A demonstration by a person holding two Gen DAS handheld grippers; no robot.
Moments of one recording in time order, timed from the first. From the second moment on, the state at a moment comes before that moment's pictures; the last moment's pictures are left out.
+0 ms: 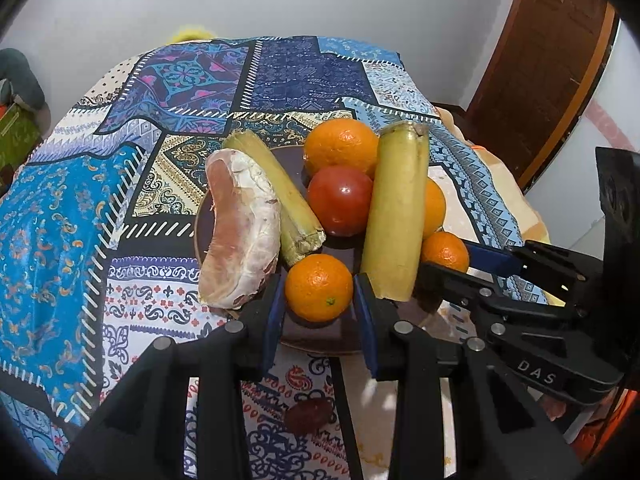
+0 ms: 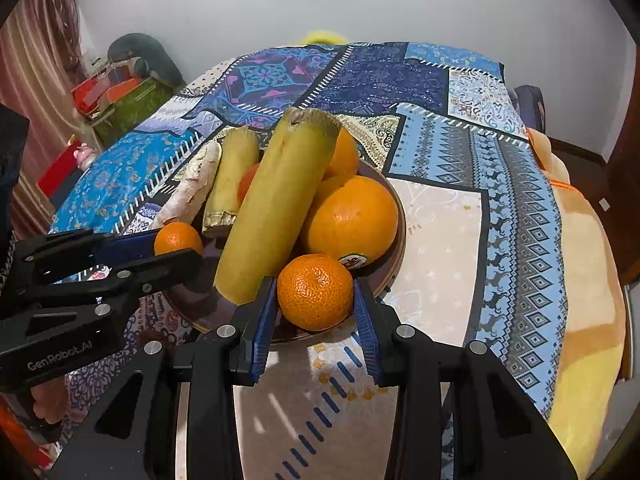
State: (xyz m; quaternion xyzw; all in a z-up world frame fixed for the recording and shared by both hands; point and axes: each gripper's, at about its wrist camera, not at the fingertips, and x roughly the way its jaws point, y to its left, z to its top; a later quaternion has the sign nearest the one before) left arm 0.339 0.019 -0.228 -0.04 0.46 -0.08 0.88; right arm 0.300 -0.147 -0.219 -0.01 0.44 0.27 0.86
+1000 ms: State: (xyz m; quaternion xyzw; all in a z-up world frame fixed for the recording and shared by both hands) left arm 0.239 0.015 -0.133 -0.01 0.38 -0.06 0.92; right arm 0.225 -0.180 -0.143 -0.02 0.36 0.22 0.90
